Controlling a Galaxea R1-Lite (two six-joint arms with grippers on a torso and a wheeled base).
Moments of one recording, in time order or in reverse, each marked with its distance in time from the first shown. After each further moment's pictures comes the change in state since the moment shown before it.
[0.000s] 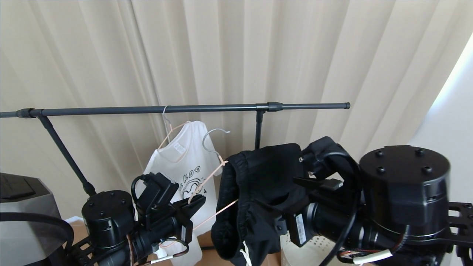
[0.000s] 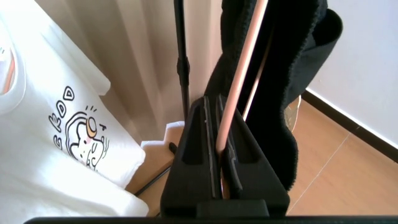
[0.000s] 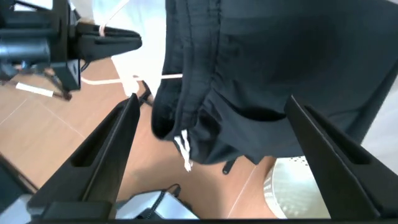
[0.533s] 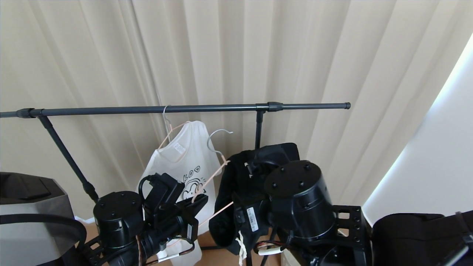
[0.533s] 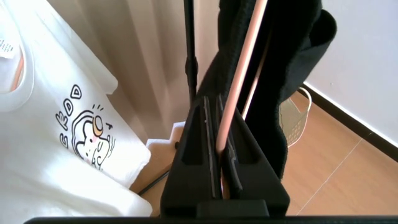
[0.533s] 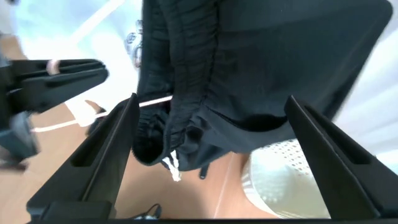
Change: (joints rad) left arm -0.032 0.034 -0.027 0.000 0.074 -0.007; right arm 0.070 0.259 -0.177 -0.016 -0.289 0.042
